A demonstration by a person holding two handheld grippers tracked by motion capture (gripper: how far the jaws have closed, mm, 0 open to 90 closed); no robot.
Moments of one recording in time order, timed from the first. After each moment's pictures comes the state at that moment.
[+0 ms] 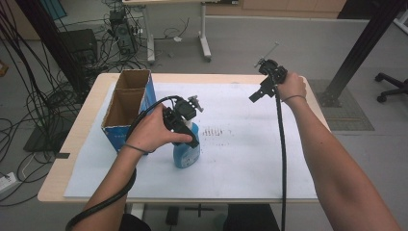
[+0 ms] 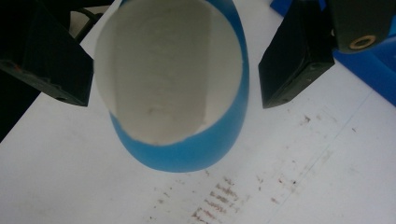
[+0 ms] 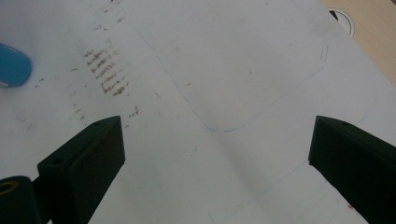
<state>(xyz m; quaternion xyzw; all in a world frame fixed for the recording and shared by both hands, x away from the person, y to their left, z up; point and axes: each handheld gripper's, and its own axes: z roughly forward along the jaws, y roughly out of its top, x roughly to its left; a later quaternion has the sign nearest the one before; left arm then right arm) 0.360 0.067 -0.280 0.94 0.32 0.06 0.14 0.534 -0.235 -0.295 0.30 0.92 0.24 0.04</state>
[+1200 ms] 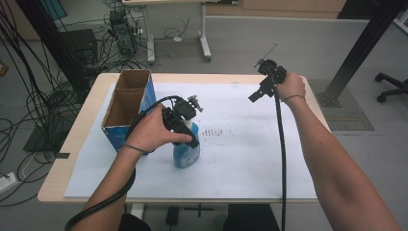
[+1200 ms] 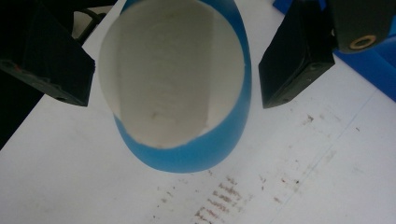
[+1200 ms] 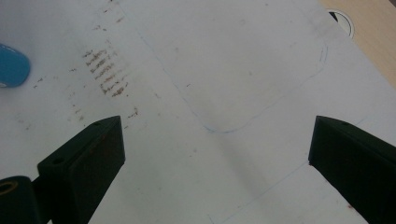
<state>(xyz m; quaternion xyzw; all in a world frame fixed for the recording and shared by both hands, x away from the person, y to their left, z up) 0.360 0.069 -0.279 0.94 0.32 0.06 0.14 0.534 -0.233 -0.295 0.30 0.92 0.24 0.04</state>
